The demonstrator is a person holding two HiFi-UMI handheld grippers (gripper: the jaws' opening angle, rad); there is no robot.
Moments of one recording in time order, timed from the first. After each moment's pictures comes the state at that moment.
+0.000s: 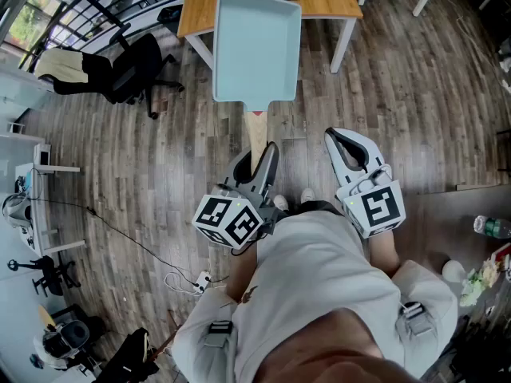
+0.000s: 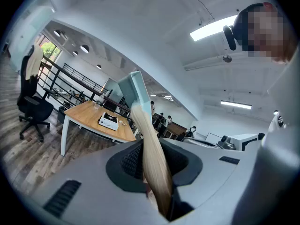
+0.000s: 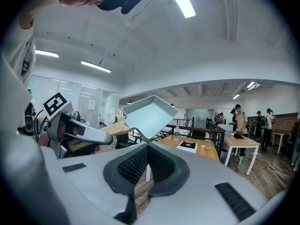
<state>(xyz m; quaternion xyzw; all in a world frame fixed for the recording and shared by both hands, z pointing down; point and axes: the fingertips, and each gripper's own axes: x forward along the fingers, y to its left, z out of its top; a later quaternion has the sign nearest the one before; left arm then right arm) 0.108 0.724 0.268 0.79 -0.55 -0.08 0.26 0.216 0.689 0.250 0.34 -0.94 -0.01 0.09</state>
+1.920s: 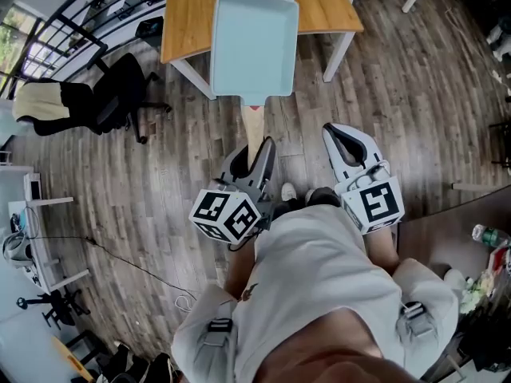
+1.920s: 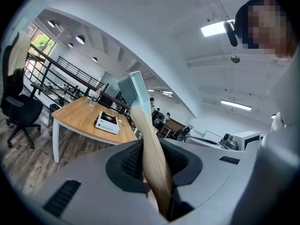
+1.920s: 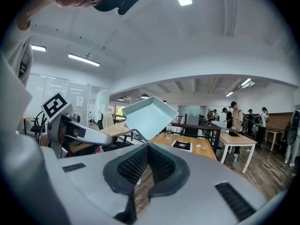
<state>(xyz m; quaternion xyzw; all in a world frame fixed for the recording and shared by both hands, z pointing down) 0.033 0.547 0.285 0.81 -0.51 -0.06 0.28 0.144 0.523 0.260 0.38 -0.92 0.01 0.11</state>
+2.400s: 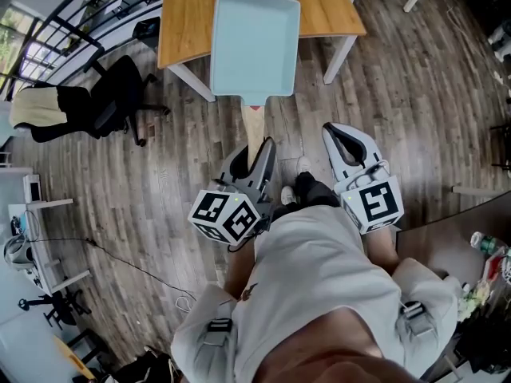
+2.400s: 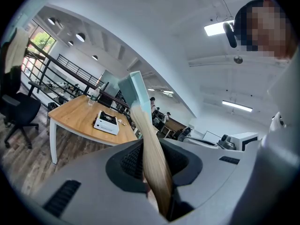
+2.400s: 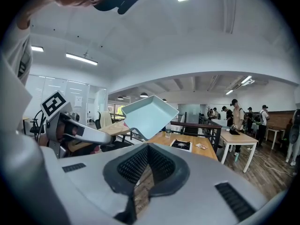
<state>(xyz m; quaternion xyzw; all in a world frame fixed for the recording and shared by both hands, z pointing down) 0.036 0.505 0.287 0.81 -0.51 -0.06 0.29 0.145 0.479 0.268 0.38 -0.92 0.02 0.11</state>
